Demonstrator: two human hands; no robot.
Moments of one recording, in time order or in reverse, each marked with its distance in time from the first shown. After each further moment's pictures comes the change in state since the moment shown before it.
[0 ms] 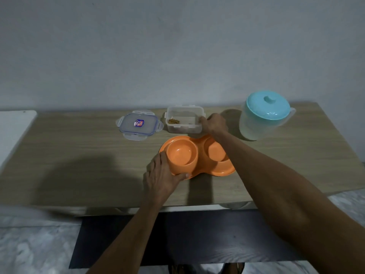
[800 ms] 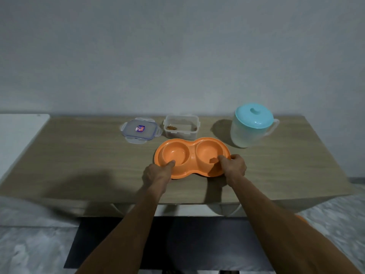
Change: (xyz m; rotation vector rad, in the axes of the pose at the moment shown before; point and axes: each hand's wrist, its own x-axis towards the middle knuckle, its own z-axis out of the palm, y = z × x) left_hand 0.023 0.009 0.017 -0.789 0.108 -0.625; right_hand -0.085 0.099 -0.027 0.375 0.201 0.364
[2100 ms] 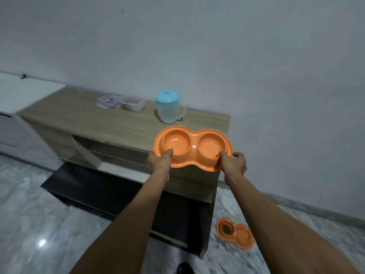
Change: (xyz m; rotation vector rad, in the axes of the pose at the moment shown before) left_hand -0.468 0.001 0.272 -0.553 0.218 0.019; right_hand 0.117 0.146 -0.443 0.221 -0.201 -0.153
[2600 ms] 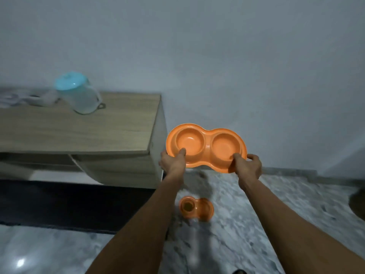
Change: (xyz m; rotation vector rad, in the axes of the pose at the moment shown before) left_hand -0.143 -0.138 0.268 0.181 -0.167 -0.013; right_hand 0.173 0.085 -0.254 0.046 0.260 0.143
